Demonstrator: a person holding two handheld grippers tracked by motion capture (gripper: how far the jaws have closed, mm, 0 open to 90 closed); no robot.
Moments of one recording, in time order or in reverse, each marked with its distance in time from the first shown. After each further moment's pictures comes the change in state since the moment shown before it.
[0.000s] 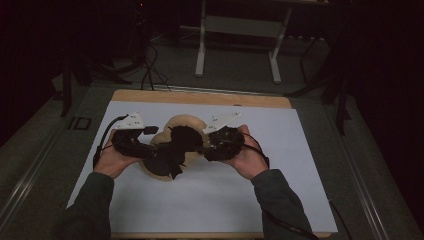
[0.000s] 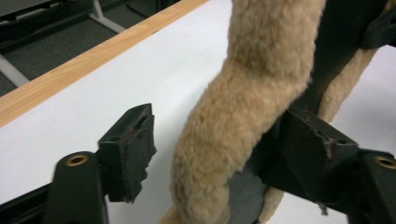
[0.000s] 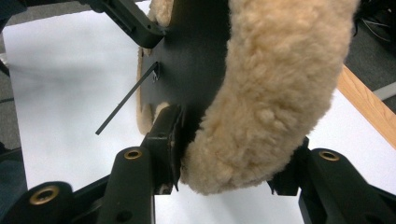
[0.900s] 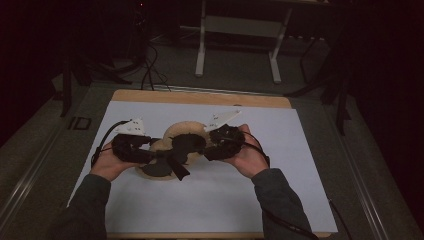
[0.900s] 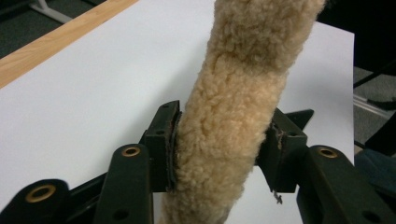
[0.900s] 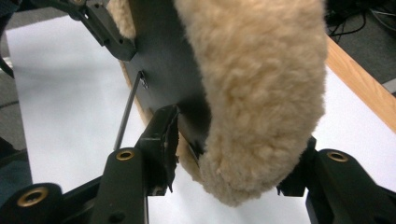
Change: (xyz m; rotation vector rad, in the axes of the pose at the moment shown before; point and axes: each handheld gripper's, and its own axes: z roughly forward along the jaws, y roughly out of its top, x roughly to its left) left arm -0.009 -0.006 -0.004 0.044 -0.162 0.054; right arm -0.006 -0.001 0.002 0.011 0.023 0.040
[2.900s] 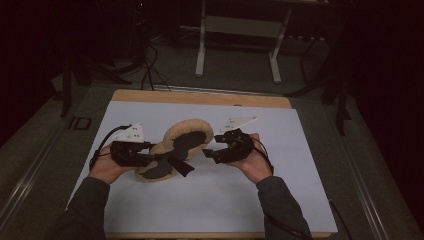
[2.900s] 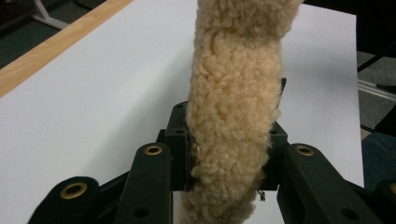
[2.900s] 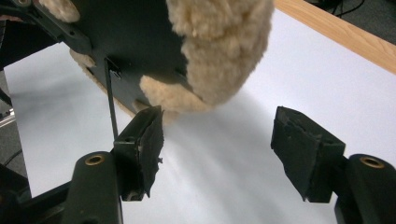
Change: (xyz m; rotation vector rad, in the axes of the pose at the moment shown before) left arm -0.006 -0.008 0.000 0.009 0.013 0.069; right arm -0.020 -0.044 0.008 -0.076 0.012 0.201
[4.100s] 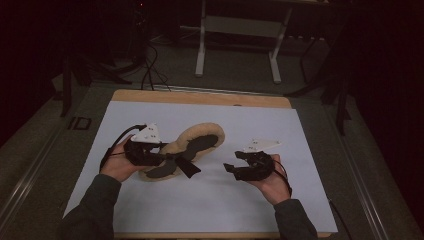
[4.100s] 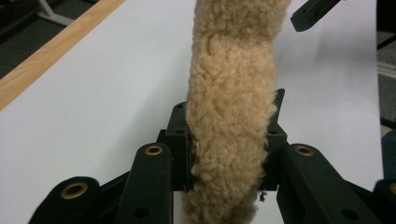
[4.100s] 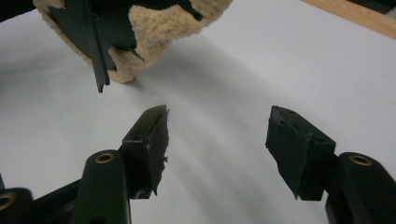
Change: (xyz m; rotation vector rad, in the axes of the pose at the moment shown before) left arm -0.012 0.024 0.026 0.078 0.040 0.065; right arm -0.006 -0.072 -0.027 -0.018 -0.104 0.054
